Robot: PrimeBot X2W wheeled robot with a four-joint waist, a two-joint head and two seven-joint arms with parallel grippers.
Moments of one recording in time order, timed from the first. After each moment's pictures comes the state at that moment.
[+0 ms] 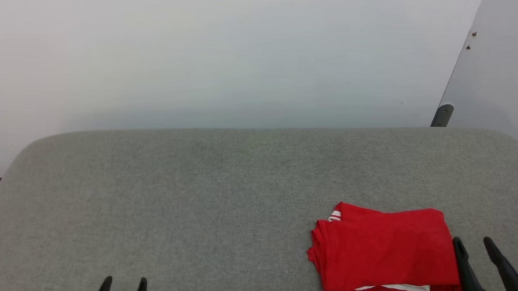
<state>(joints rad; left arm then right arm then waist) 0.28 0.12 0.05 0.06 -0.17 -0.13 -0.26 0.08 -0.36 0.09 0.12 0.55 0.13 -0.19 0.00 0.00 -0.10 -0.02</state>
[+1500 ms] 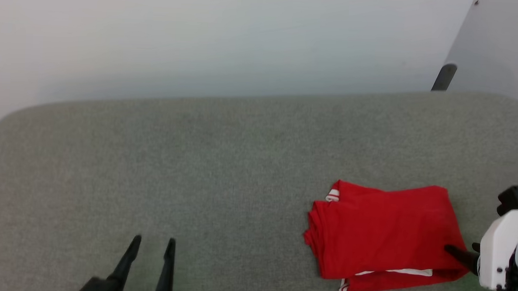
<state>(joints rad) 0.12 0.09 -0.02 0.10 -0.16 -0.13 -0.26 -0.31 -0.52 0.22 0.33 0.73 0.13 0.76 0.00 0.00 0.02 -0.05</state>
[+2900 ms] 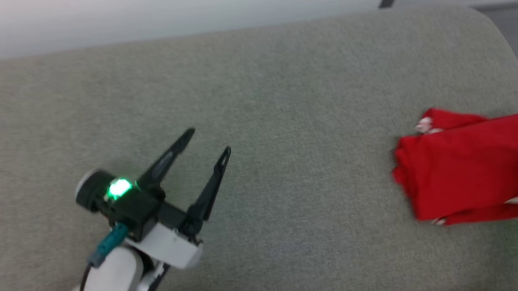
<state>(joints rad) -0.25 0.27 -0.30 0.02 -0.20 -0.13 -0.26 -0.55 -0.61 0.14 0.63 0.74 0.13 0.38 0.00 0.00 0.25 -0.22</state>
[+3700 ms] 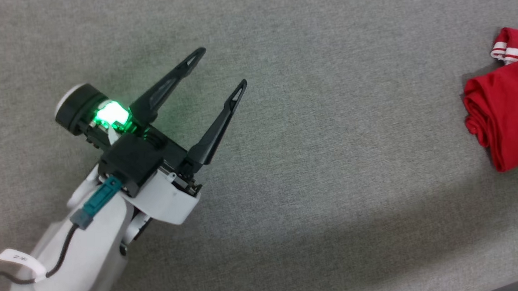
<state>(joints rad) -0.55 0.41 -0.41 -0.04 -0.18 -0.13 -0.26 -0.98 -0.59 0.07 1.12 0.52 0.13 0.04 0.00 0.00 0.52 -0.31</state>
